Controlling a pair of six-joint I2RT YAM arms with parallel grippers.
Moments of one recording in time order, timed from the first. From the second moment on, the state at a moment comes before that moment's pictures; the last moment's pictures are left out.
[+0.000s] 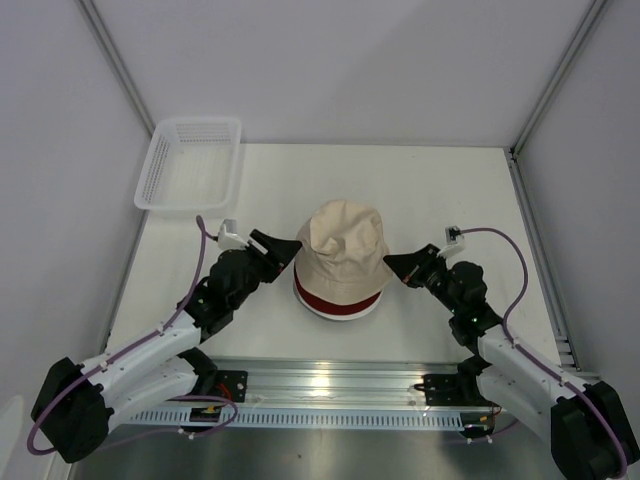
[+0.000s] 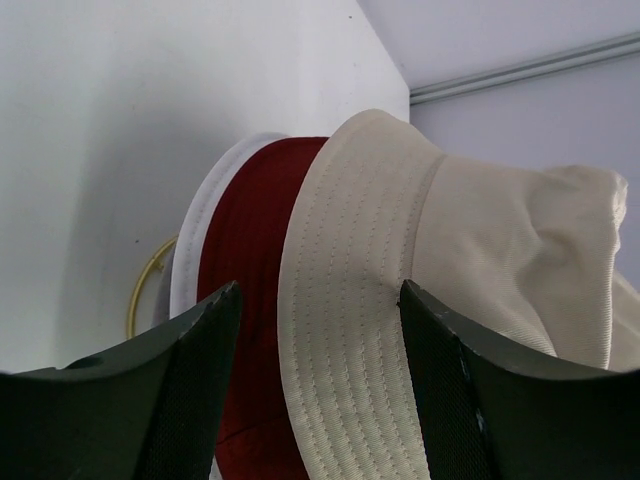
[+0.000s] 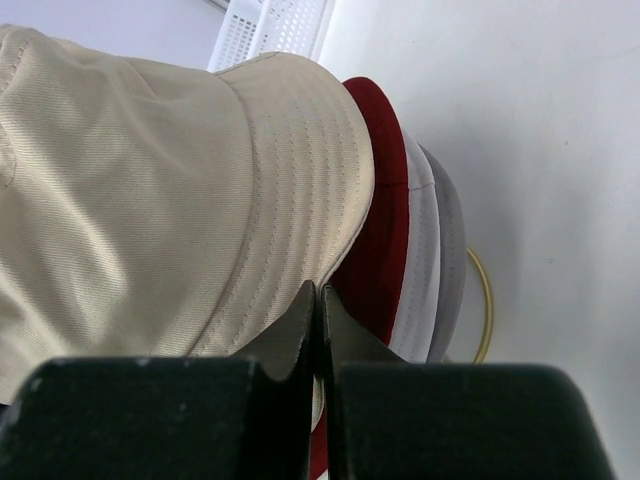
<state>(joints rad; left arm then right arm) -0.66 0.88 0.45 0.14 -0.22 -1.19 0.43 0.84 0.25 0.49 -0.21 0.90</state>
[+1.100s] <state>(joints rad) -0.65 0.95 0.31 0.47 -0.19 -1.37 0.44 0.96 0.26 0.54 -0.20 0.90</state>
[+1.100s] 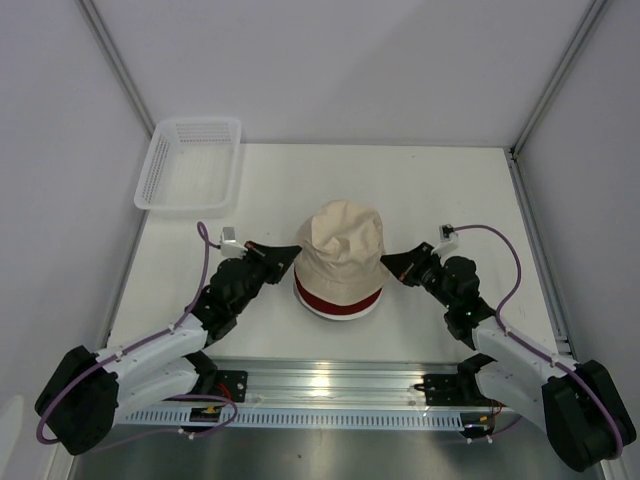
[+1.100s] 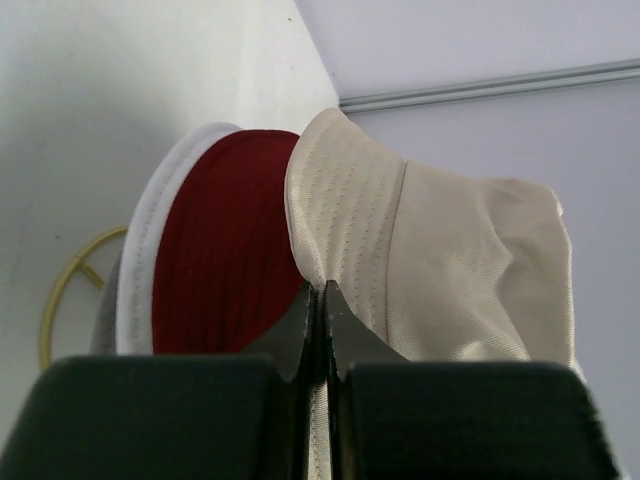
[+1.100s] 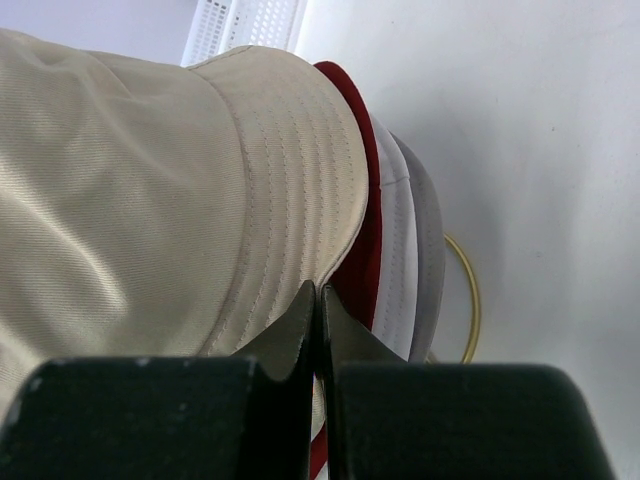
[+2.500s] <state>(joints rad) -0.95 1.04 0.40 0.22 -0.62 -1.08 0.52 1.16 0.41 0.46 0.00 0.69</state>
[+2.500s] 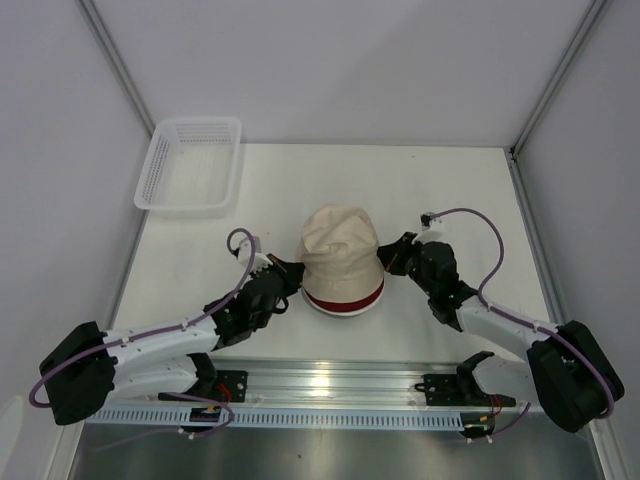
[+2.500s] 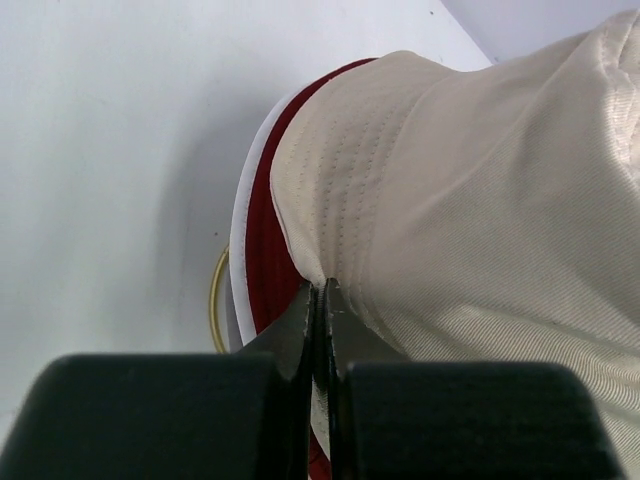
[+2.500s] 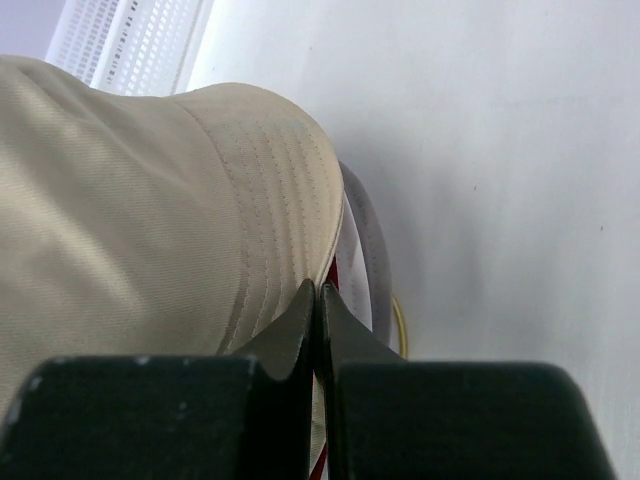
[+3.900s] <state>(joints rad) -0.72 1.24 0.46 0.57 -0.55 -0.56 0.57 1.59 0.70 0.70 0.20 0.44</state>
